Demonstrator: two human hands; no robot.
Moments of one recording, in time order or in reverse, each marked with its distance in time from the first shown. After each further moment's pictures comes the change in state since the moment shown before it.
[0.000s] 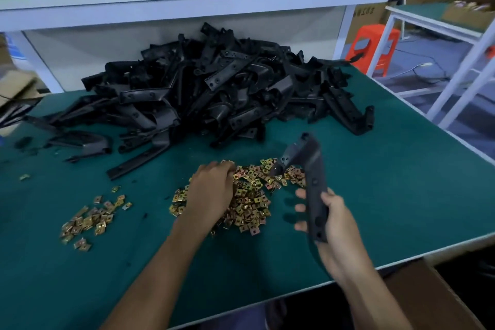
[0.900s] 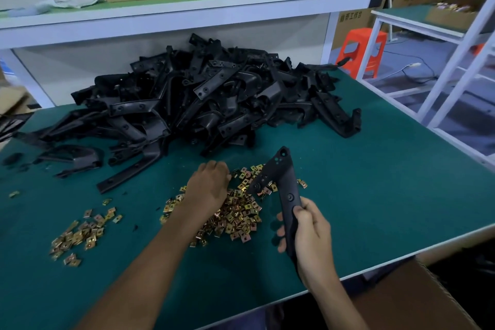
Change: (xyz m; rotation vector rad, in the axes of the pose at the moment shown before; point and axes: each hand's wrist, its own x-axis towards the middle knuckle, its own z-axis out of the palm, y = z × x) left_hand 0.033 0.002 0.009 0.149 -0.161 0.025; right_hand 0.002 0.035 0.003 -0.211 0.009 -0.236
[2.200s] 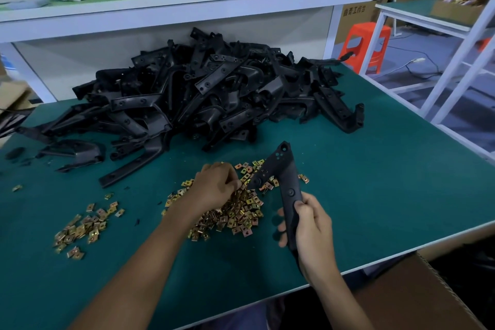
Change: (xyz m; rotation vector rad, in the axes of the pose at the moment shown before) left_hand -0.003 -0.002 -0.005 -0.202 -0.222 0.017; right_hand -0.003 -0.006 0.003 0.005 -0.003 0.016
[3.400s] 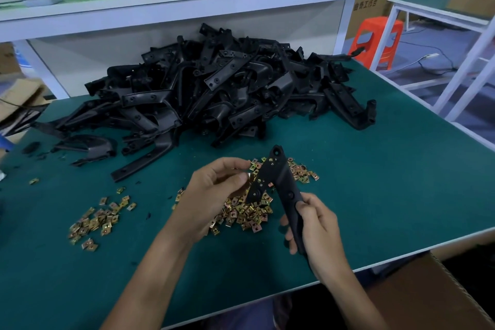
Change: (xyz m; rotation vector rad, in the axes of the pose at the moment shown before) left_hand -0.080 0.029 -0.022 -1.100 0.142 -0.002; right_hand -0.003 0.003 -0.002 -0.076 -0.134 0.009
